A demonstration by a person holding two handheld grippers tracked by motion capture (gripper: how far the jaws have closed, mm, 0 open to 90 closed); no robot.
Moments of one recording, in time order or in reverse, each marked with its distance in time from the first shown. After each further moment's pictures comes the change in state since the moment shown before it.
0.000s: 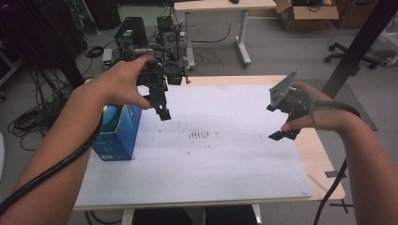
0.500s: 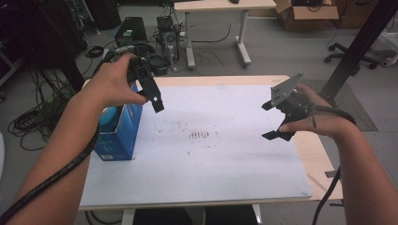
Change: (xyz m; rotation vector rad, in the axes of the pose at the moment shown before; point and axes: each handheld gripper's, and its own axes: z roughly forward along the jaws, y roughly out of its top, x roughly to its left) left arm 0.018 -0.023 -0.009 -0.038 0.058 -0.294; right arm 0.004 -0.004 0.004 -0.168 -0.037 0.022
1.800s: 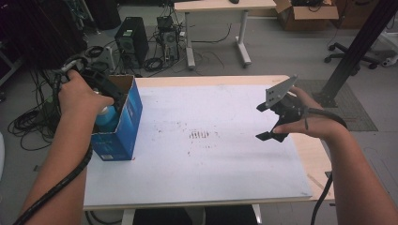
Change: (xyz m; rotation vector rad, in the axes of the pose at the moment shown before) left arm 0.073 -0.114 0.036 0.125 0.133 -0.925; right arm 0.001 0.000 0.017 -0.046 -0.001 0.020
